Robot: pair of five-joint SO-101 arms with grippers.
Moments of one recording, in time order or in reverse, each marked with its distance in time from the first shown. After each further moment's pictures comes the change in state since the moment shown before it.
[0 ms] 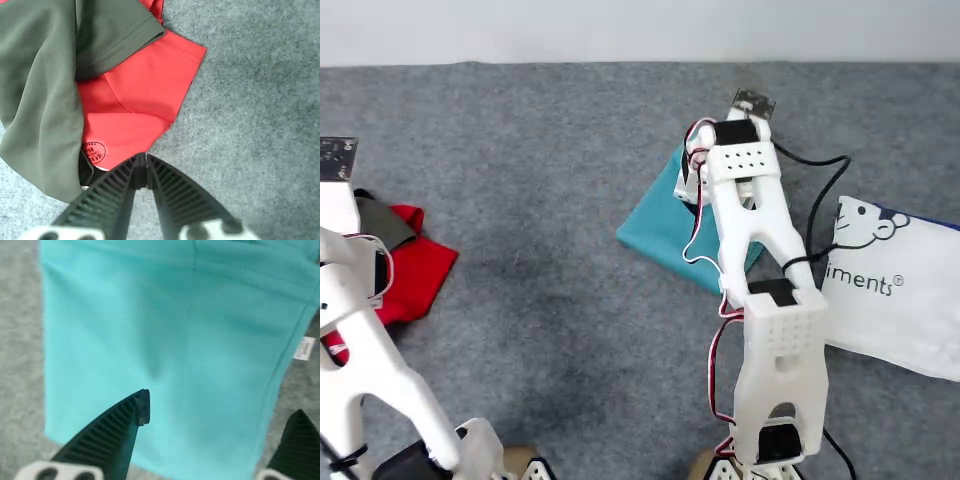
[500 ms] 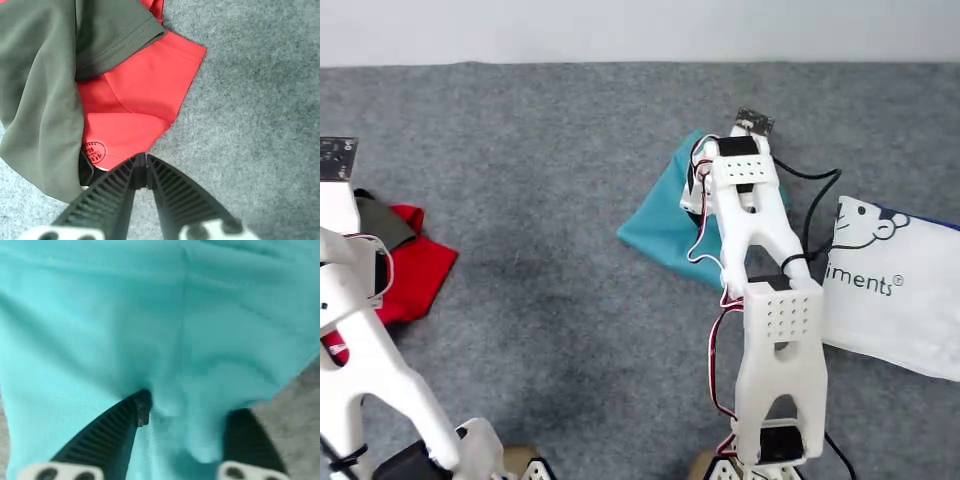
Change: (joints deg) left arm 0.0 0.0 0.0 0.0 0.0; right arm 2.5 9.9 -1.1 -5.8 3.6
